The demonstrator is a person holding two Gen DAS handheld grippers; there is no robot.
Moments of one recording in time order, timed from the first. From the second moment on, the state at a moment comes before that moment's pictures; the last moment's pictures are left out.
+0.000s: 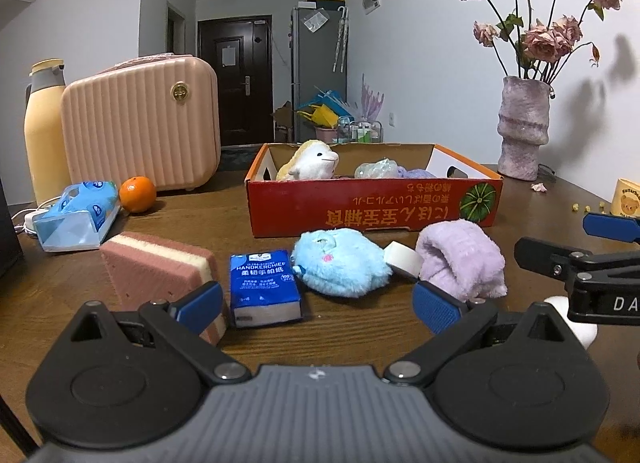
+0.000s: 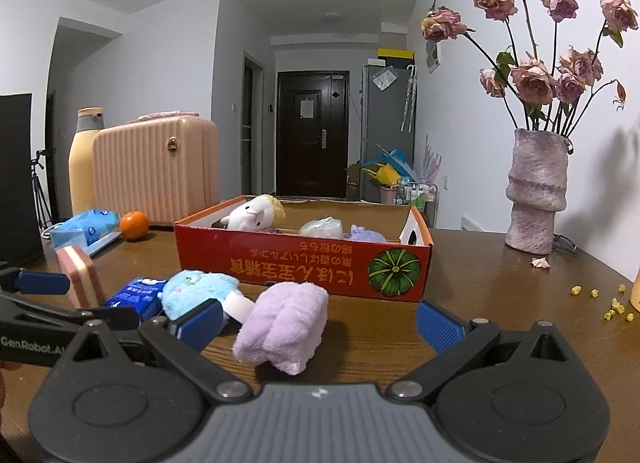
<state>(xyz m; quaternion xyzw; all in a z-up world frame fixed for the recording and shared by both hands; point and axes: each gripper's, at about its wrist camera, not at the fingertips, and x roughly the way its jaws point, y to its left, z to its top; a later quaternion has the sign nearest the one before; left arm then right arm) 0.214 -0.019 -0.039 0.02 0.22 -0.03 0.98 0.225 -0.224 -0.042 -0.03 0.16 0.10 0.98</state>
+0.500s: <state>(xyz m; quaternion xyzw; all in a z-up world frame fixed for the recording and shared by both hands) 0.212 -0.010 -0.036 0.01 0.22 -0.04 0.98 0.228 -0.210 -0.048 -0.04 0.18 0.10 0.98</state>
